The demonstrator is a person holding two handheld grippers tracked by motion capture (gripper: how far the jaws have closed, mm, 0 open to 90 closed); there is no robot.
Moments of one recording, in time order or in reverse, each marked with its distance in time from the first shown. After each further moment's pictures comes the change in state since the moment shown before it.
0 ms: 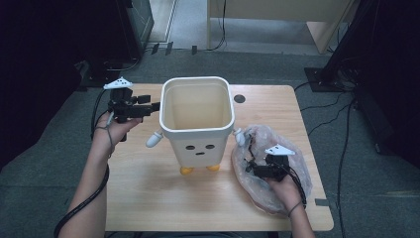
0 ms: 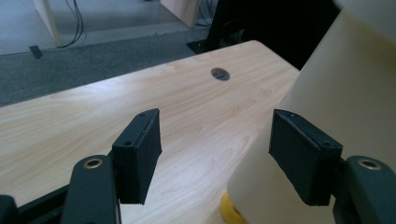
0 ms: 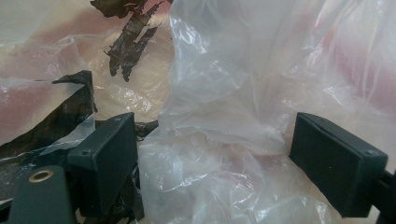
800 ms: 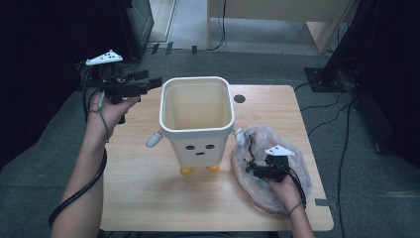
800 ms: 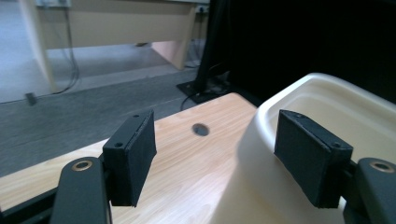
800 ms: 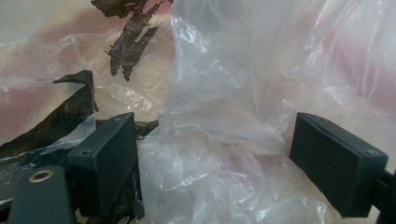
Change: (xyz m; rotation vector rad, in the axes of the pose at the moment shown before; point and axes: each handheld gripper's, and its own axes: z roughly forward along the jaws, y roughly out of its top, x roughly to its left) left arm -0.029 0.067 -0.028 -0.124 -0.072 0.051; right arm 0.001 -0.001 -0.001 0.001 0.000 0.003
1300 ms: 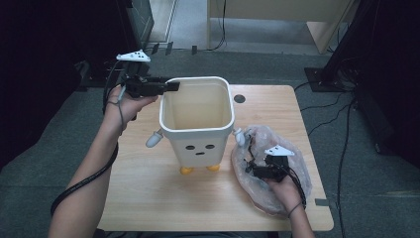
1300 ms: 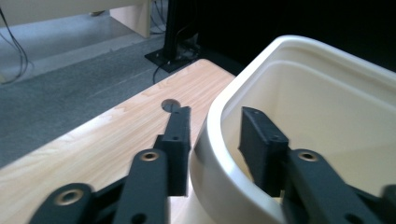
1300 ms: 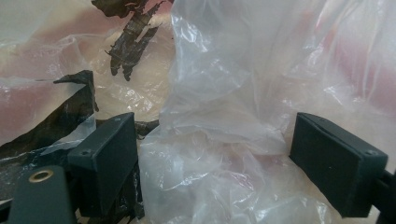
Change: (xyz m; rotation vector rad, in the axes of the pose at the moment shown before) left arm -0.011 0.003 0.043 0.167 -0.096 0.102; right arm 0.001 0.000 0.000 -0.001 0.000 -0.002
